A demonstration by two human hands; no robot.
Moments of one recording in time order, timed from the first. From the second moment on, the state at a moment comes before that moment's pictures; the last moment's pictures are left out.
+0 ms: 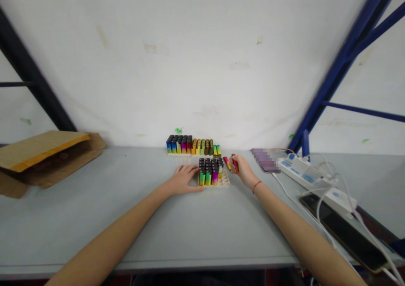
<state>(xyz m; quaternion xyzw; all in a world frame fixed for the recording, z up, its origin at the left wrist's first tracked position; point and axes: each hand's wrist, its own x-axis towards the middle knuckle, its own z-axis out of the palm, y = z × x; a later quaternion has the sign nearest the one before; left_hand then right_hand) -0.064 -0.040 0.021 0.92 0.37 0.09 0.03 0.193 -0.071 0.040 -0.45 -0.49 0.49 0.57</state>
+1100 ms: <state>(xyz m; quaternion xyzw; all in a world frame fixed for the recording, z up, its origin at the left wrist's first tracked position) -0.064 -0.039 0.019 0.92 0.37 0.09 0.03 0.210 -0.092 0.077 -0.44 -0.72 0.32 0.44</state>
